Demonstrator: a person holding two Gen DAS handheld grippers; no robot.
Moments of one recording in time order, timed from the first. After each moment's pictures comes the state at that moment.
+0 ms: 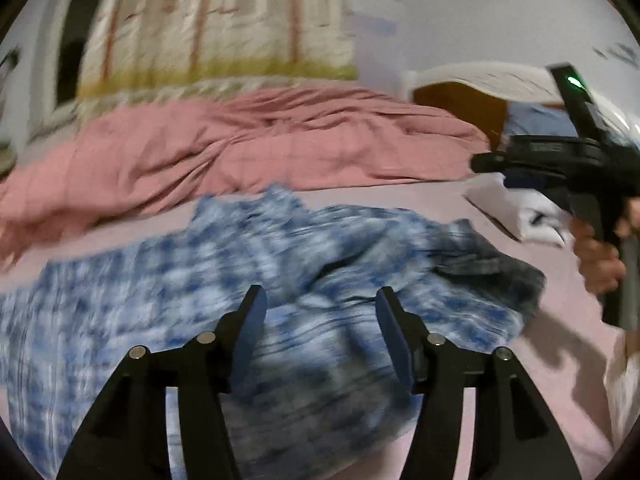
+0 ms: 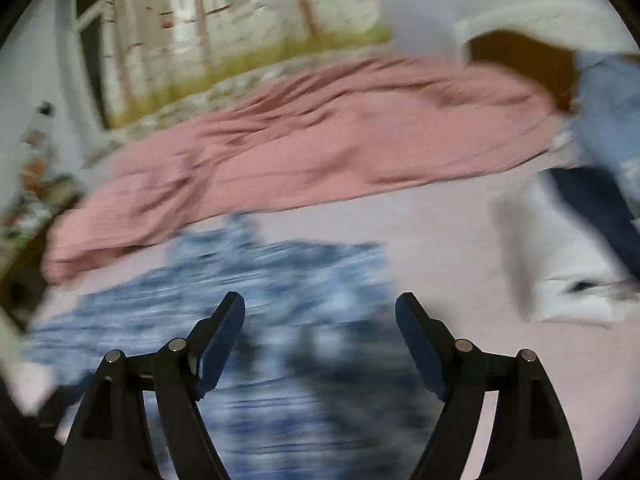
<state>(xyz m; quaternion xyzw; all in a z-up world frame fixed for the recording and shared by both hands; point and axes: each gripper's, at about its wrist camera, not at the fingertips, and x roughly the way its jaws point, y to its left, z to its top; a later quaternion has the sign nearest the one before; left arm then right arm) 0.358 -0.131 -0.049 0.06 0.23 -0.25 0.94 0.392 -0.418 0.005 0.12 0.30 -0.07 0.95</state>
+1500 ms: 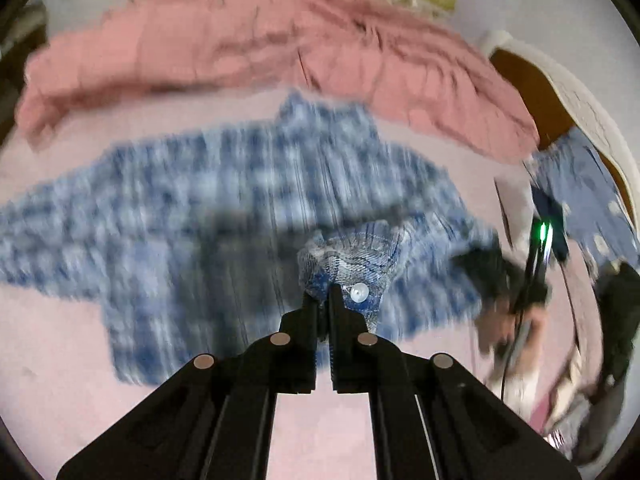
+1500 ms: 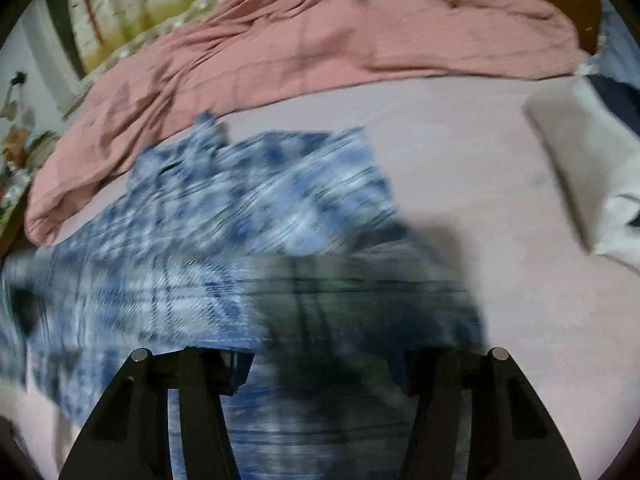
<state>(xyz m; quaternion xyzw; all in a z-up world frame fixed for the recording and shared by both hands) 0.395 -0.007 0.042 -0.06 0.52 -0.17 0.83 0.447 -0.414 -0.085 0.13 0.43 -0.04 0.89</state>
